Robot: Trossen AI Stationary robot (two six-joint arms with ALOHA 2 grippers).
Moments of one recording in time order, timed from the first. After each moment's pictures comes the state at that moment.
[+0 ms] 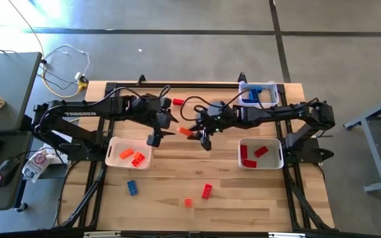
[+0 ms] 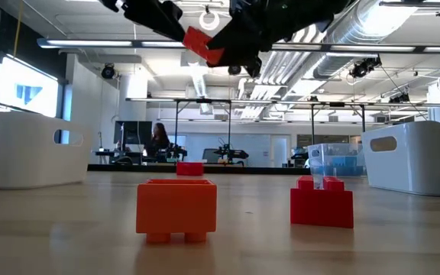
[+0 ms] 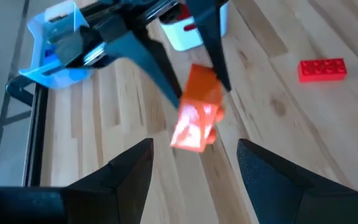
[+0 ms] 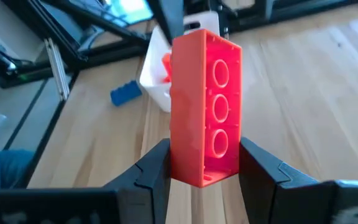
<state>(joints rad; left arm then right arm) 0.23 1.28 1.14 -0.59 0.08 0.44 -0.09 1.60 1.13 -0.03 -0.25 0.17</state>
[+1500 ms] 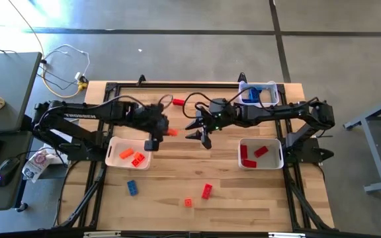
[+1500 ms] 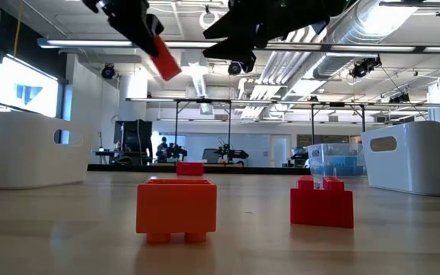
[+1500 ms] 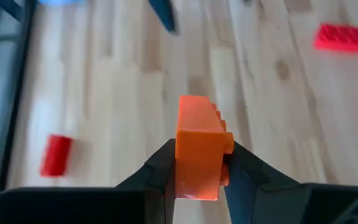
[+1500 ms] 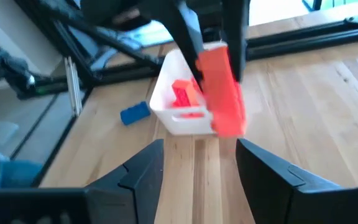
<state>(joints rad) 0.15 1.28 1.14 -0.77 -0.08 0.19 -0.12 1.60 1.13 0.05 -0.31 0.13</state>
